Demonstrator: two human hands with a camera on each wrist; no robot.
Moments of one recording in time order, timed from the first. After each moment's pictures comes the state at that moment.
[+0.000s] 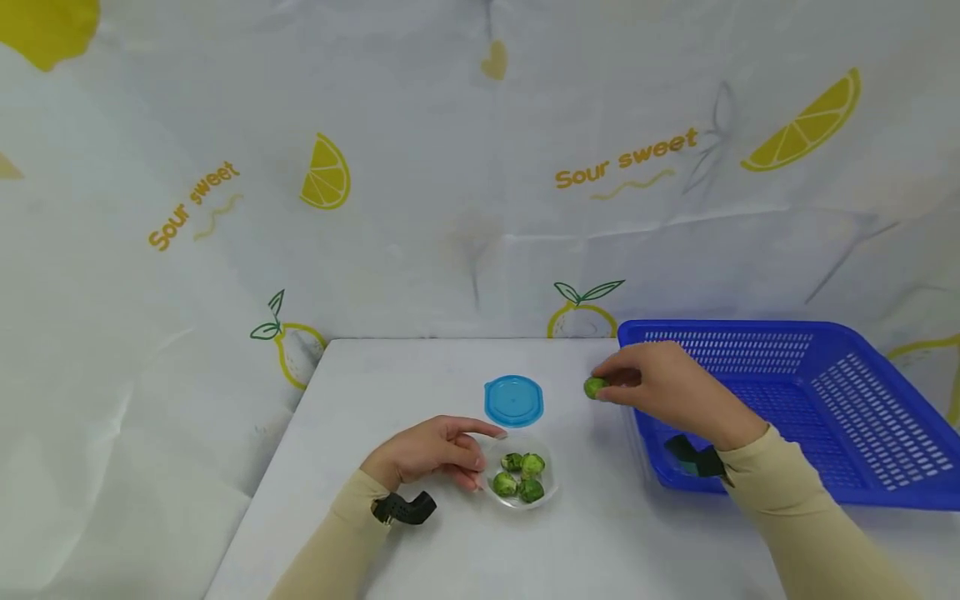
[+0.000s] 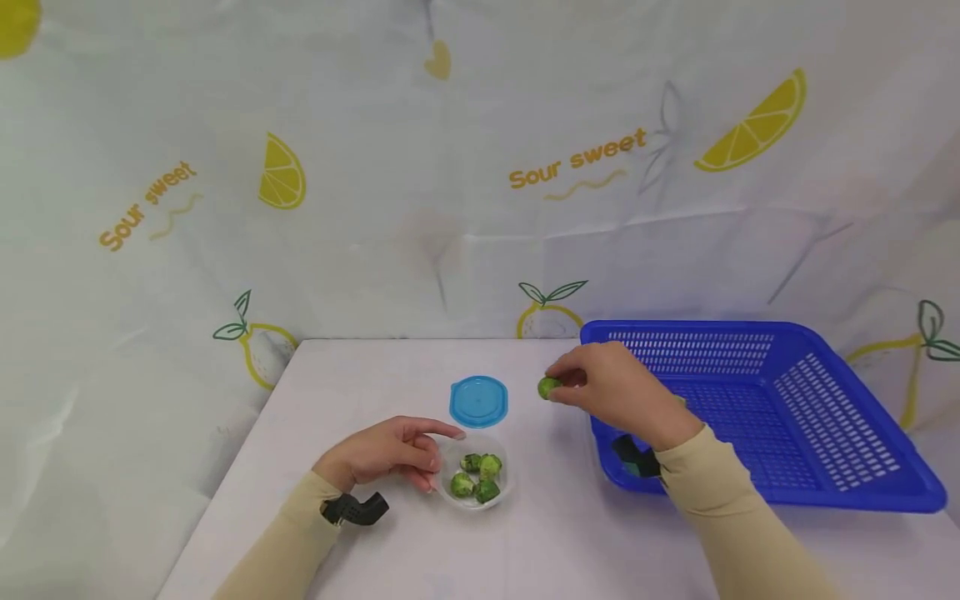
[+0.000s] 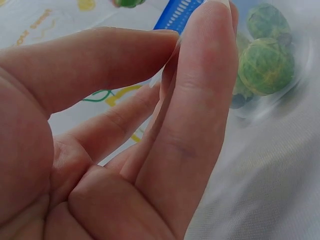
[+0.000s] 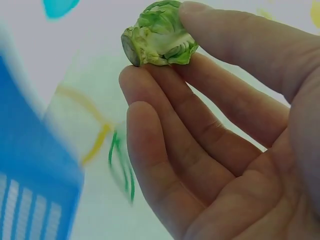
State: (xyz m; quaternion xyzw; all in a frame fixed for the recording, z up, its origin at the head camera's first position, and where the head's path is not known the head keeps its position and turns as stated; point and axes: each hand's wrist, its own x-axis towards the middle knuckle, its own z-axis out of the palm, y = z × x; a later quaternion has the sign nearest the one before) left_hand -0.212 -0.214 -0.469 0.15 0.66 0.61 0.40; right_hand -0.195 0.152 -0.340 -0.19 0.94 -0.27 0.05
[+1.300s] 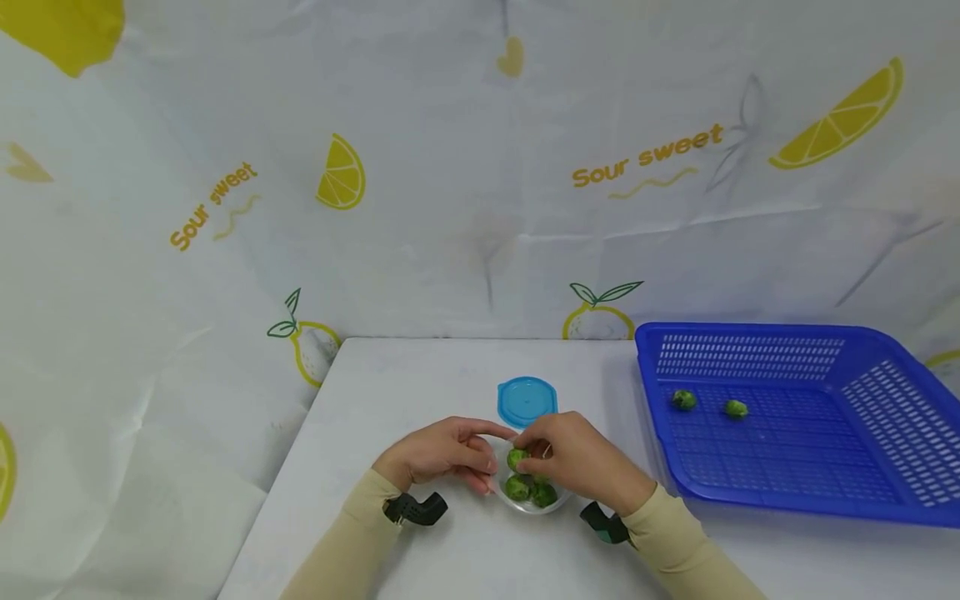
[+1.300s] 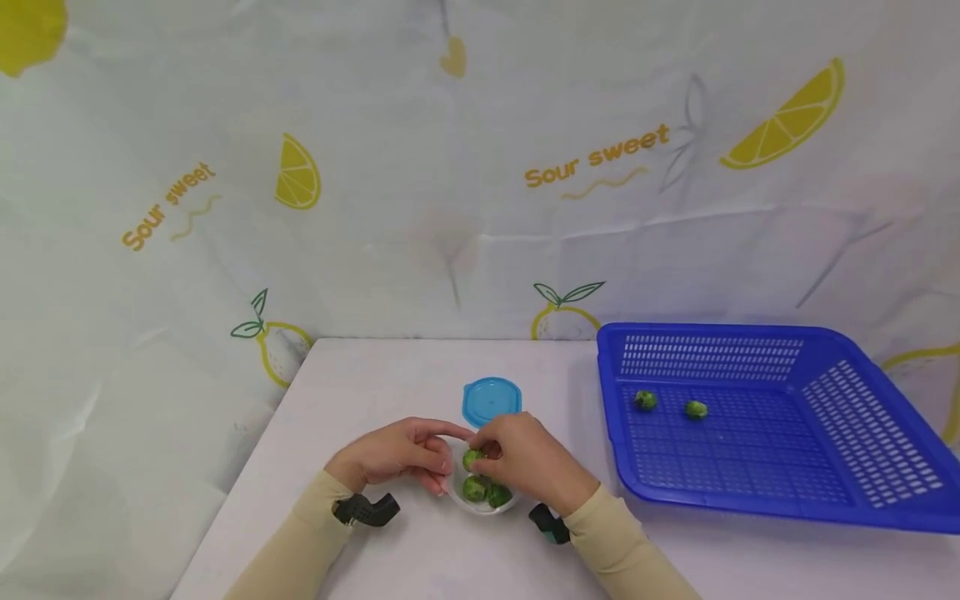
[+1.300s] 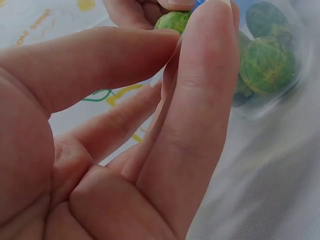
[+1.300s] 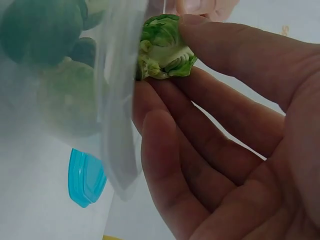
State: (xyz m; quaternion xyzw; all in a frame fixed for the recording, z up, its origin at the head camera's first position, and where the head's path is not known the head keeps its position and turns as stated) left_hand -0.213 -0.216 -0.472 0.15 0.65 0.62 0.41; right_hand -0.178 0.048 -0.422 -0.28 0.89 -0.35 0.09
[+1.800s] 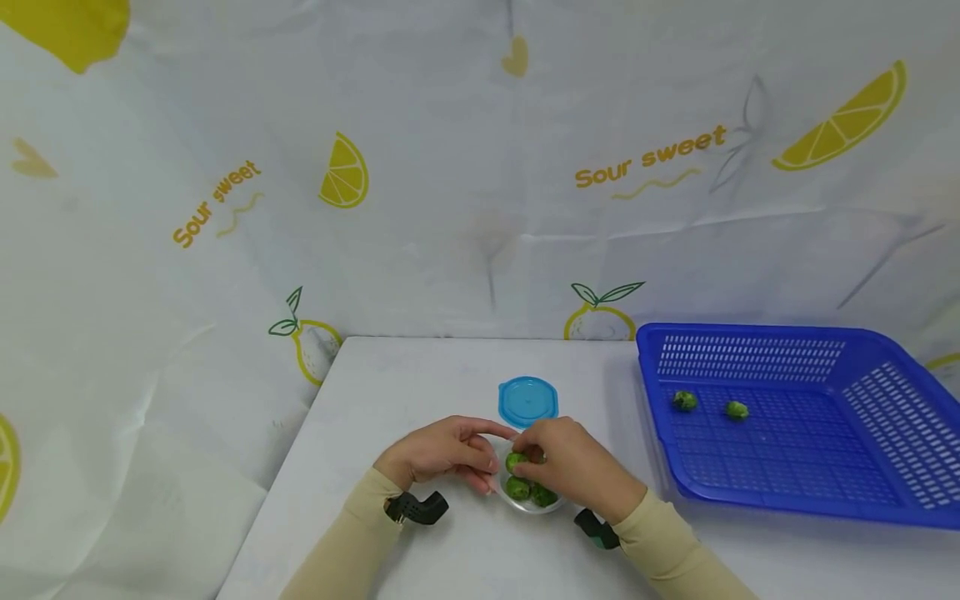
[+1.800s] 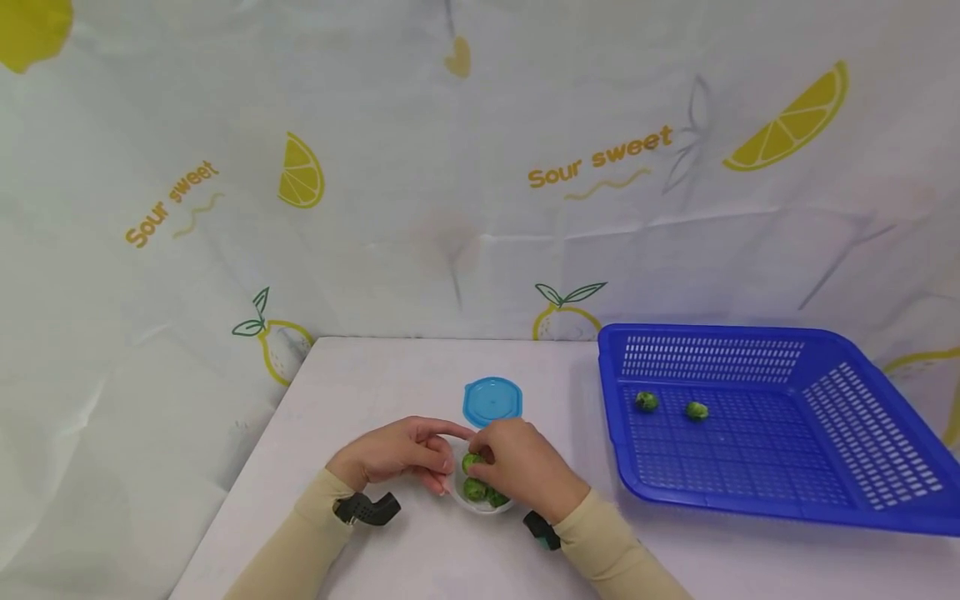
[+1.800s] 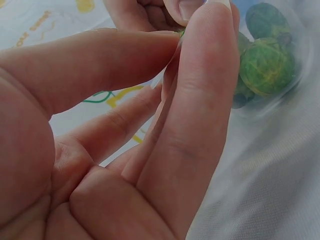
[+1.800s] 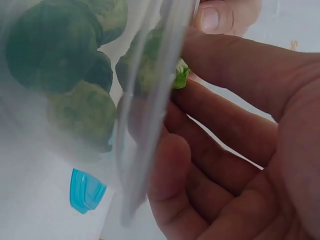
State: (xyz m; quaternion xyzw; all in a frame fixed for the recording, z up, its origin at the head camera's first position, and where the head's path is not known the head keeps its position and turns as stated) left_hand -0.212 -0.215 -0.468 0.15 0.65 0.62 0.41; right_hand -0.172 0.036 -0.427 -0.26 0.91 -0.31 0.08
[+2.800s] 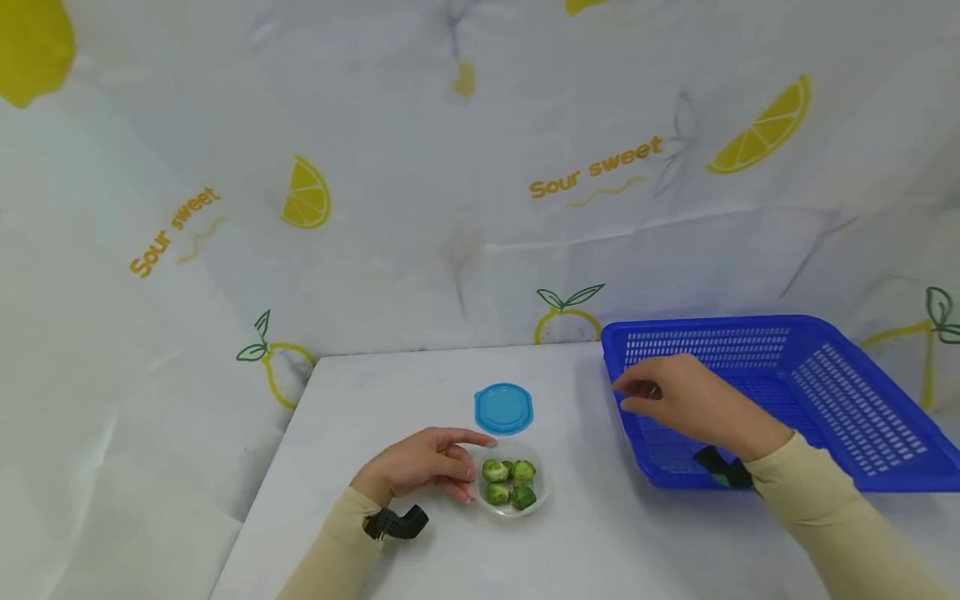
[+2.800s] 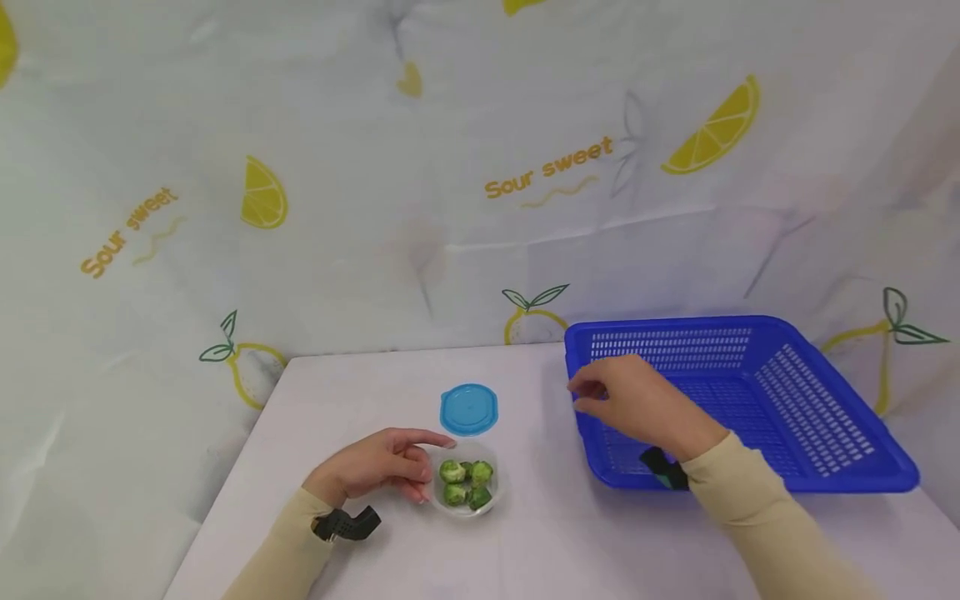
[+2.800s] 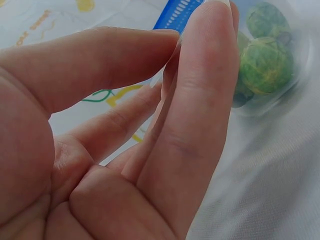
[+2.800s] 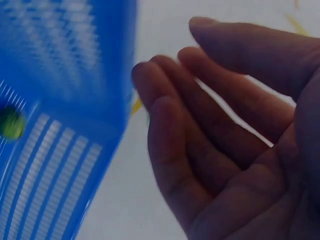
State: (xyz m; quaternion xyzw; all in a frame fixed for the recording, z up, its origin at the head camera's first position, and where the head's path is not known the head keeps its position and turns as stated) left_hand -0.210 -0.214 -0.471 0.15 0.66 0.62 0.41; right_hand -0.182 0.191 -0.349 -0.20 0.95 -0.24 0.03
